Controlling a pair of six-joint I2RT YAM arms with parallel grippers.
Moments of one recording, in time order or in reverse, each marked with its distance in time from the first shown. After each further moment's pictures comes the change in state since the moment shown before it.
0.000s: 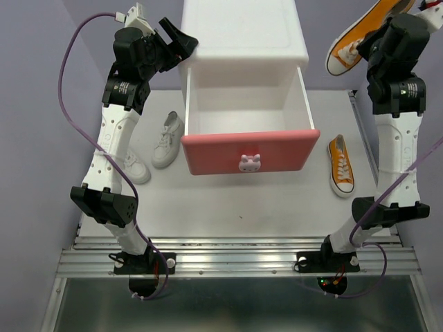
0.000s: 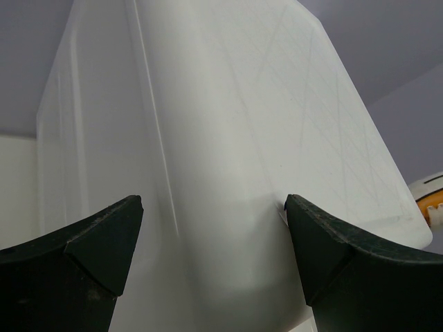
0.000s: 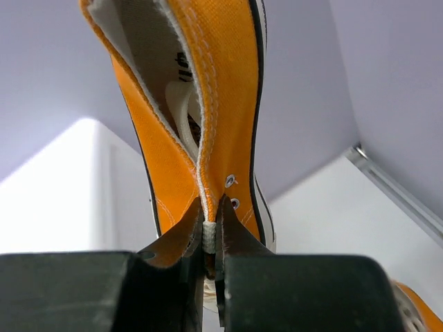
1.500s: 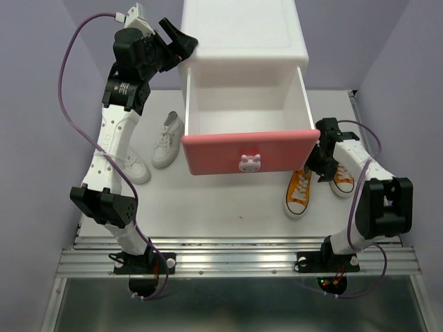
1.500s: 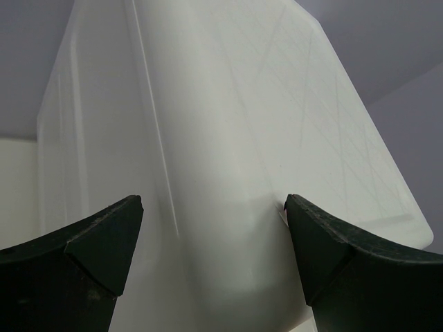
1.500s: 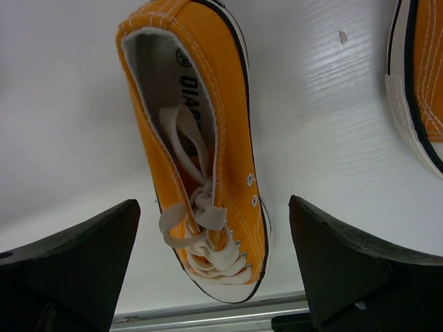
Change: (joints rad) left arm 0.000 -0.006 -0.015 0.015 -0.001 0.004; right arm 0.000 -0.100 -1.152 -0.145 -0.427 0.026
